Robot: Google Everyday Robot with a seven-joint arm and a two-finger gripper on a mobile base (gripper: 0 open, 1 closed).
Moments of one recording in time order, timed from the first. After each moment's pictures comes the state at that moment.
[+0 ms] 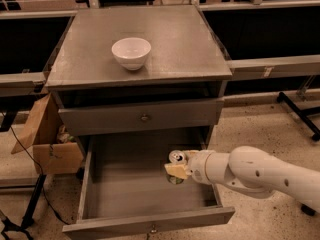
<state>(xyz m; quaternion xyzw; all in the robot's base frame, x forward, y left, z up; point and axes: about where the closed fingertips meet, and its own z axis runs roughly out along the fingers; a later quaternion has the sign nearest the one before) 0.521 -0.063 0.609 -0.32 0.84 0.23 0.38</state>
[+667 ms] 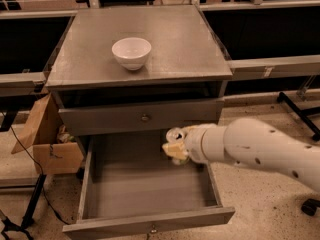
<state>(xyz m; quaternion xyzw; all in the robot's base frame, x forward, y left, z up) 0.514 -0.056 0.720 -0.36 0.84 0.14 0.39</state>
